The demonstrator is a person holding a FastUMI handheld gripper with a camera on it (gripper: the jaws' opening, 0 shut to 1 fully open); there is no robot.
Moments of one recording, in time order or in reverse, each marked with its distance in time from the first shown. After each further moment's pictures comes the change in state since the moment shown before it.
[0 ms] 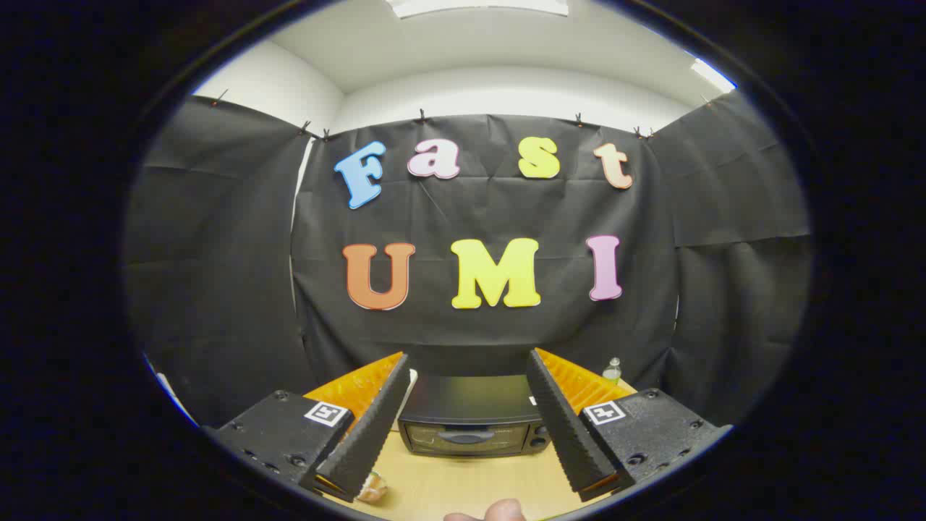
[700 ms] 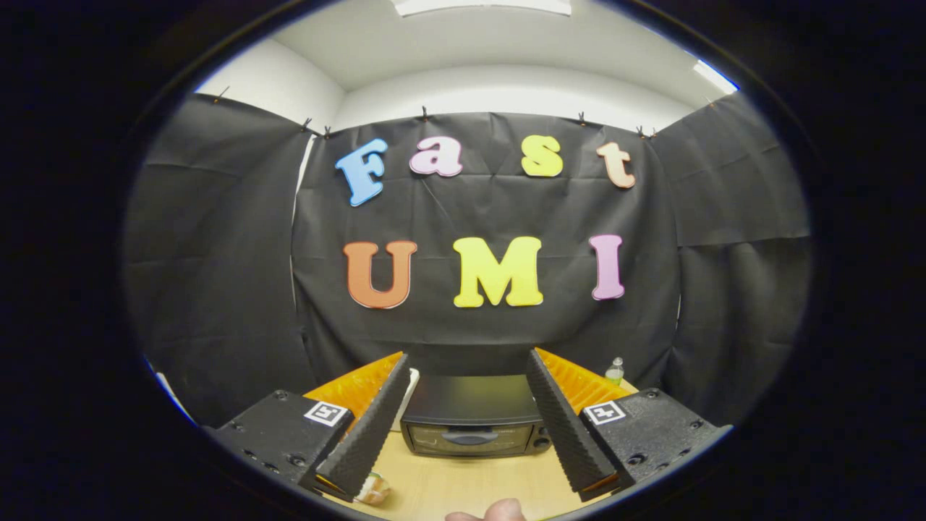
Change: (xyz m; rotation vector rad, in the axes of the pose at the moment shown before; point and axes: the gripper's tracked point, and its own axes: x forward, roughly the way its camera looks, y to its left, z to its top) arm 0.008 0.004 -0.010 0.009 0.027 0.001
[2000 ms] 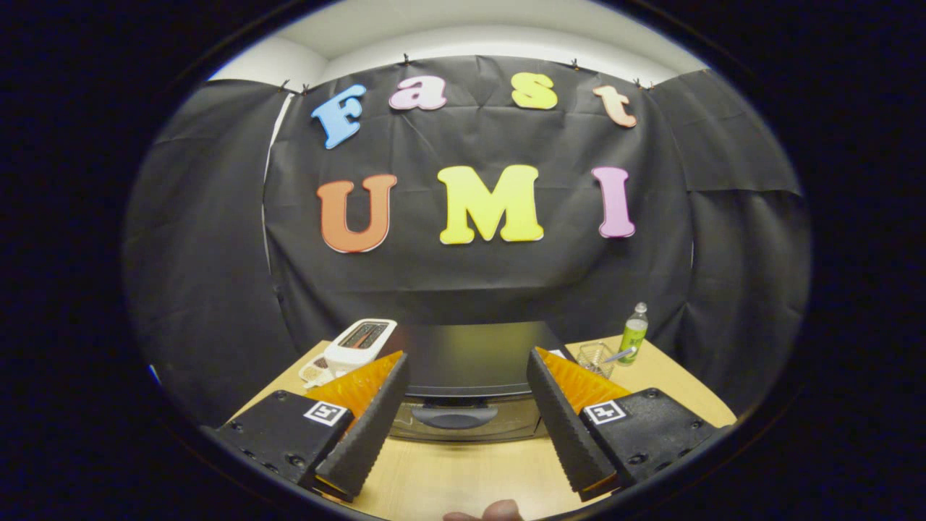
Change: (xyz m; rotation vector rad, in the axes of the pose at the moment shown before) arm 0.129 -0.023 -0.160 0.027 0.203 -0.005
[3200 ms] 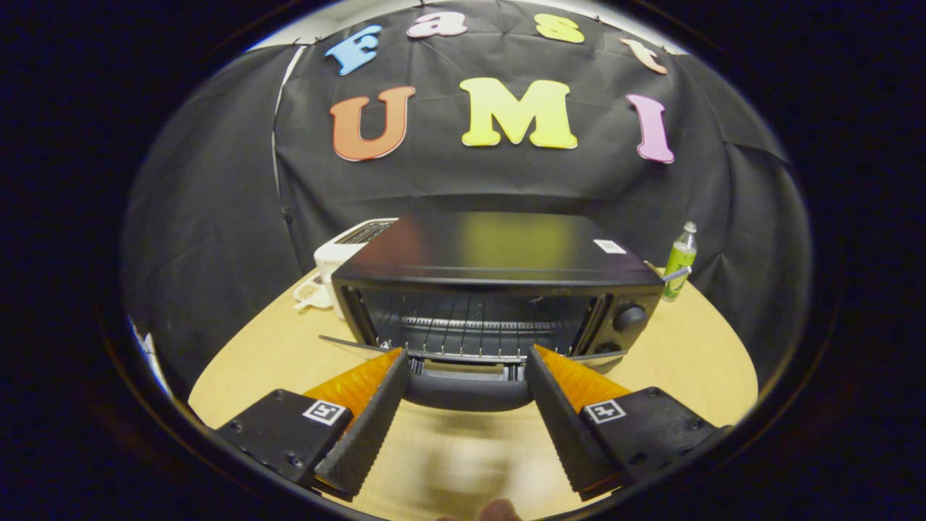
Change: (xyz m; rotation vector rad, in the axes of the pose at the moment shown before) arm 0.018 0.006 -0.154 -0.053 0.298 0.099
